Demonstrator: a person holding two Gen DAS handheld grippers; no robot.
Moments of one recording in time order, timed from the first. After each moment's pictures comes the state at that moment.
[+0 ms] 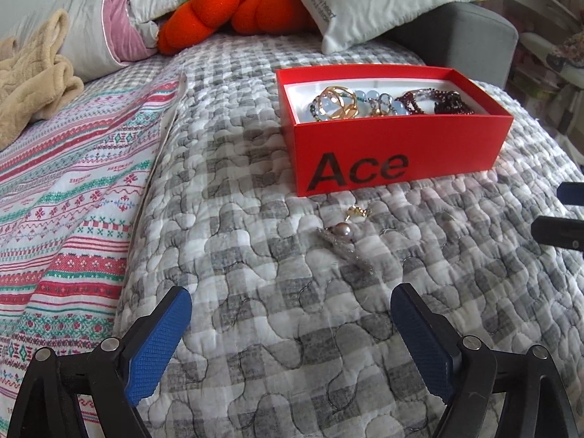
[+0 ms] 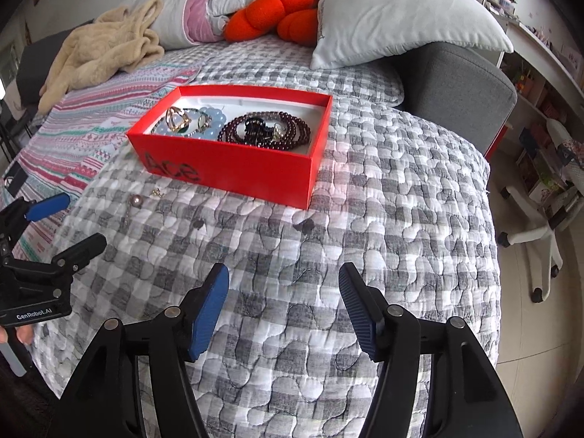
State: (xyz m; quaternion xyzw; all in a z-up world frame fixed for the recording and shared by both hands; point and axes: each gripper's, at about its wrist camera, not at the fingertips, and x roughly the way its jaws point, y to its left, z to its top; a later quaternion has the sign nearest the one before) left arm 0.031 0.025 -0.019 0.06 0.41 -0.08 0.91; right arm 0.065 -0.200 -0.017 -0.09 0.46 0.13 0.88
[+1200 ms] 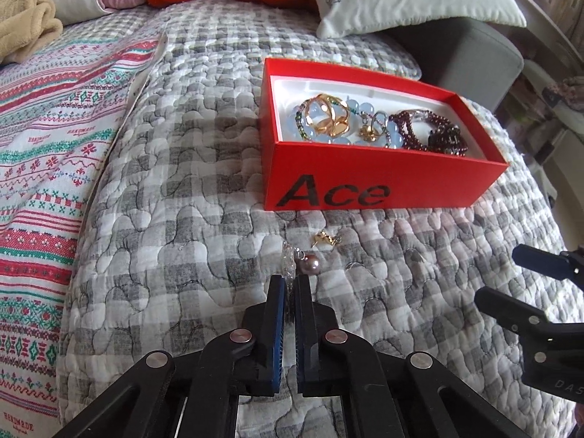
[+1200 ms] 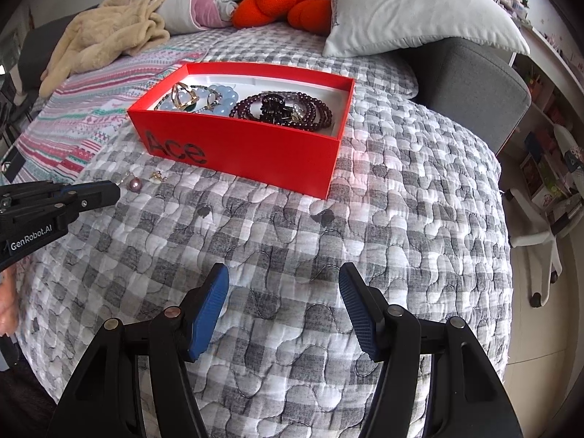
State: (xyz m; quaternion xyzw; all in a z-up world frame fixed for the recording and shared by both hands) left arm 0.060 0.025 -0.009 -0.04 0.46 -0.11 0.88; right arm 0.070 -0.185 -0.028 -0.10 0.47 0.14 0.87
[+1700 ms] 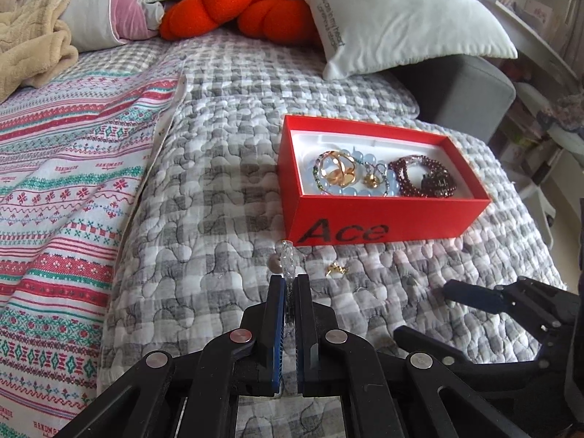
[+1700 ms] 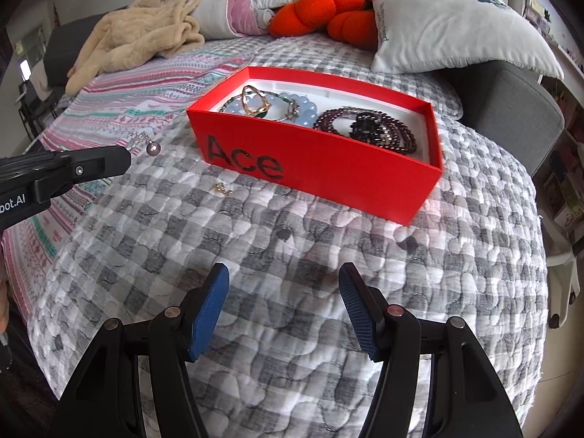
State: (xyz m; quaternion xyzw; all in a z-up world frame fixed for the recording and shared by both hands) left arm 0.049 0.046 0.021 -0.04 0.42 -0.11 0.90; right arm 0.071 -0.131 -0.038 -0.08 0.45 0.20 0.87
